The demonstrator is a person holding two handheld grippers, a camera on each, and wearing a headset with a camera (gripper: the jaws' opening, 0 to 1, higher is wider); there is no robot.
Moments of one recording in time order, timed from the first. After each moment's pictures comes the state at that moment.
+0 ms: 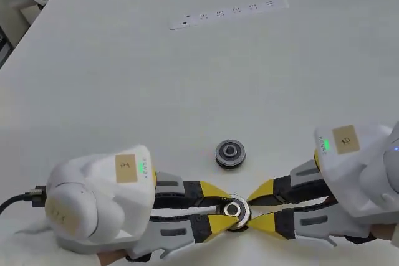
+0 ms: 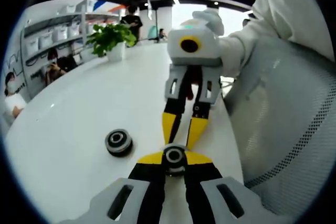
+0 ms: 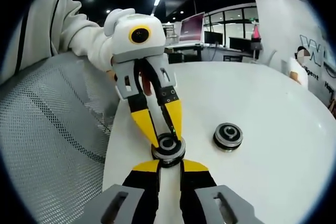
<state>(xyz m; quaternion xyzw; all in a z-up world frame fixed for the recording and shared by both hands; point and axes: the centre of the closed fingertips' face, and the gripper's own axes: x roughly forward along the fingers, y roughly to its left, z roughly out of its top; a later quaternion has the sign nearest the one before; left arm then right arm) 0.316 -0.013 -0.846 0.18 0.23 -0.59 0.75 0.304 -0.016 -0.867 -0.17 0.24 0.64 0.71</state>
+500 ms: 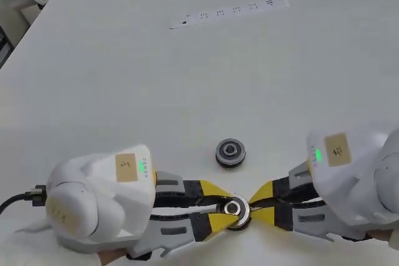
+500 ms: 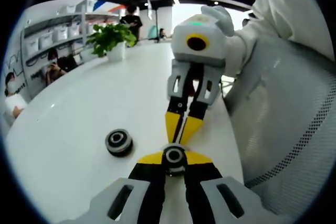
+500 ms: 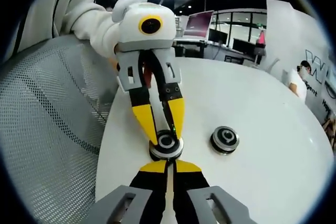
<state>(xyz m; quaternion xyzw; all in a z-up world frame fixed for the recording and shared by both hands) 0.316 -0.014 -0.848 0.18 0.23 -0.59 0.75 0.308 -0.018 -0.868 -0.24 0.23 0.63 0.71</state>
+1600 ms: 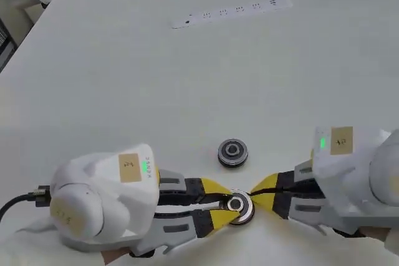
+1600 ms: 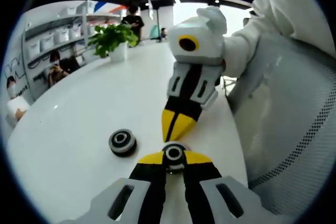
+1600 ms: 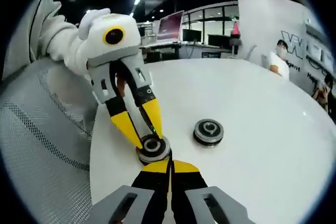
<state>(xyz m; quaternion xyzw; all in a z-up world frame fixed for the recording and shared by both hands) 0.318 -0.012 -0.849 0.19 0.22 -0.58 0.76 0.329 -0.021 -0.869 -0.13 0.27 0.56 0.77</state>
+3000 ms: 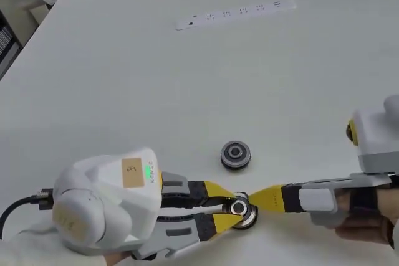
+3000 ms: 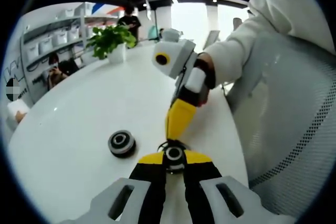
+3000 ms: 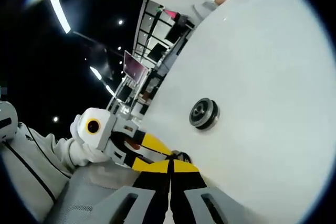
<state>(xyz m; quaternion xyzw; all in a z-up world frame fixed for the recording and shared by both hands) 0.317 -0.012 -0.849 0.19 0.22 -0.59 0.76 0.318 -0.012 -0.841 0.28 0.42 0.52 0.69</state>
